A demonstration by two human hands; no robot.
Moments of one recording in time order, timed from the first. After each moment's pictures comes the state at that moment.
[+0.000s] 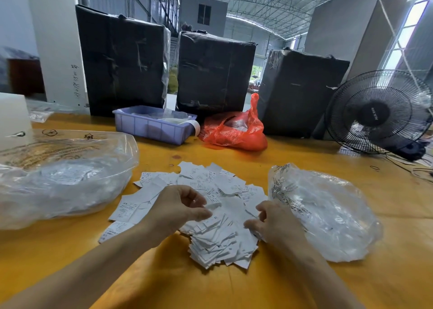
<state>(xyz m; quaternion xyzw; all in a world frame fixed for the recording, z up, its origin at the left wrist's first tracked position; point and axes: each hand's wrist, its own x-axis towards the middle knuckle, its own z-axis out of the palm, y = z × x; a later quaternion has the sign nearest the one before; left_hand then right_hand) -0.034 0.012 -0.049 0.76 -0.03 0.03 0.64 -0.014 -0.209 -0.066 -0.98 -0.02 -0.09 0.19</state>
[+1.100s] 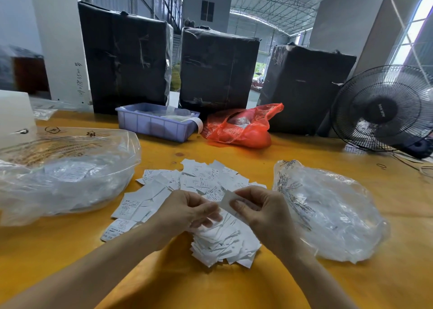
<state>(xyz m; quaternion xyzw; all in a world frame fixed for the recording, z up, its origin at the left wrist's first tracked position) -0.037 0.009 -0.054 0.73 -0.07 -0.07 0.68 -0.042 -0.172 -0.043 -0.83 -0.17 -0.17 0.50</state>
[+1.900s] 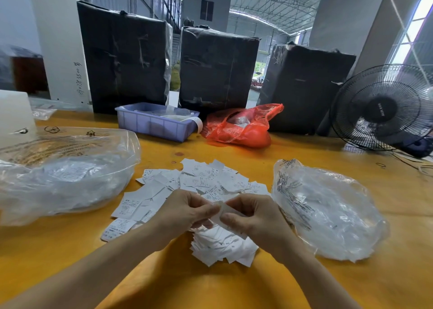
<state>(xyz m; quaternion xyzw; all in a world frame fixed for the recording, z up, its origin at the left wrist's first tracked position) -0.039 0.007 -0.054 0.74 -0.09 -0.05 0.66 -0.044 -0.172 -0.044 -0.83 -0.20 -0.02 0.52</state>
